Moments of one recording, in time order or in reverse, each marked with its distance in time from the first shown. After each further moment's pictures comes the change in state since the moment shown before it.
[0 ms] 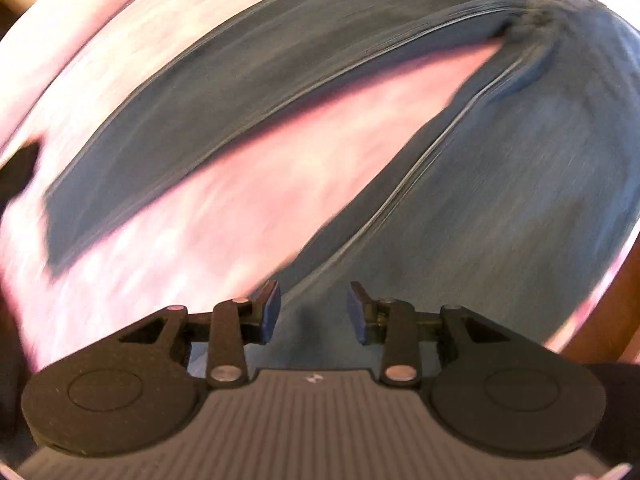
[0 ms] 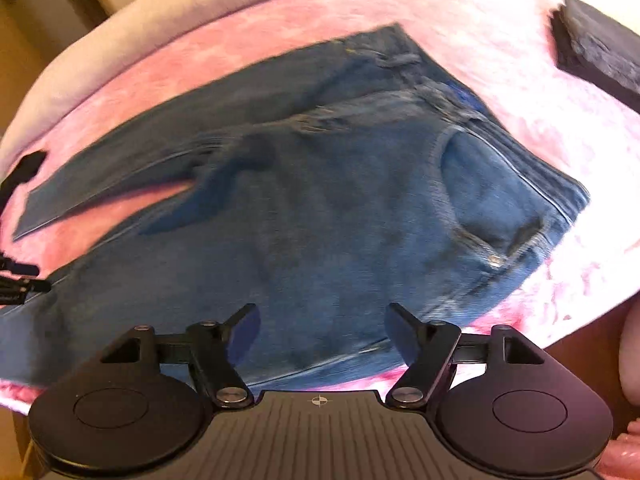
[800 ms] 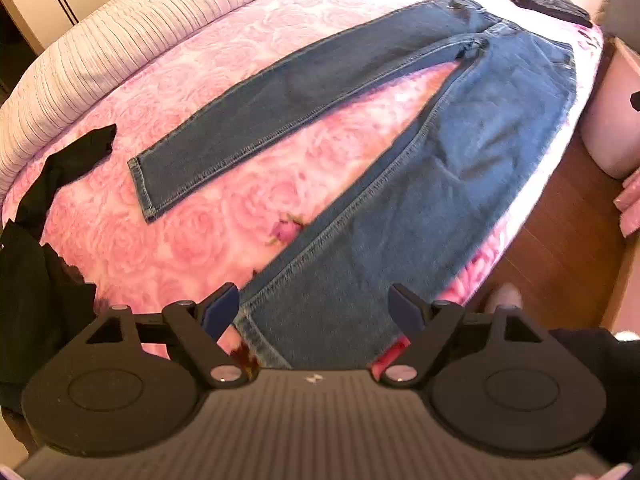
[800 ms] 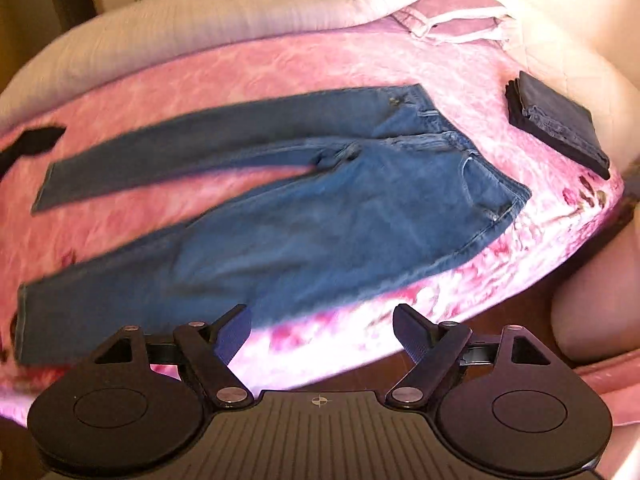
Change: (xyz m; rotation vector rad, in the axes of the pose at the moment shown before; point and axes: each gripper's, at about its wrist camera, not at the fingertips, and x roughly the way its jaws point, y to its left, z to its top) left arm -0.121 0.155 -0.171 0.116 -0.258 -0.143; right arm -0.119 0.286 -0.096 -0.025 -0.070 -0.300
